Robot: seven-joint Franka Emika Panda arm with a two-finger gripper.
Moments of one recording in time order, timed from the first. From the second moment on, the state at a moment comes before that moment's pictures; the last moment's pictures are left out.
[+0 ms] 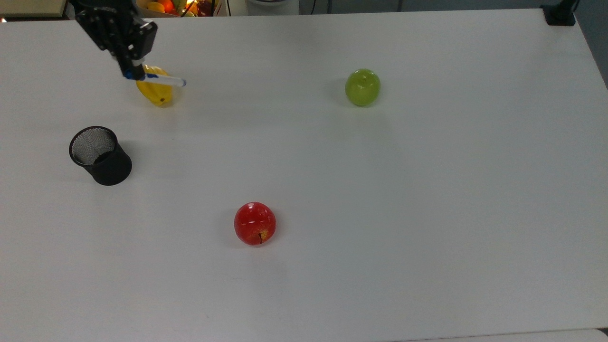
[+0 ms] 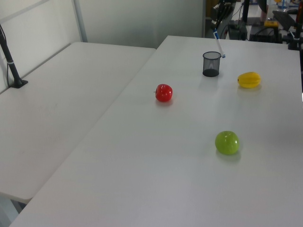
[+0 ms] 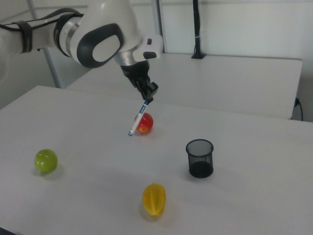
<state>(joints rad) -0.06 0.09 -0.16 -1.67 0.16 2.08 0.07</state>
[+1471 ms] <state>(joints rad) 0.10 0.22 -0.07 -1.89 0.05 1.95 0.02</state>
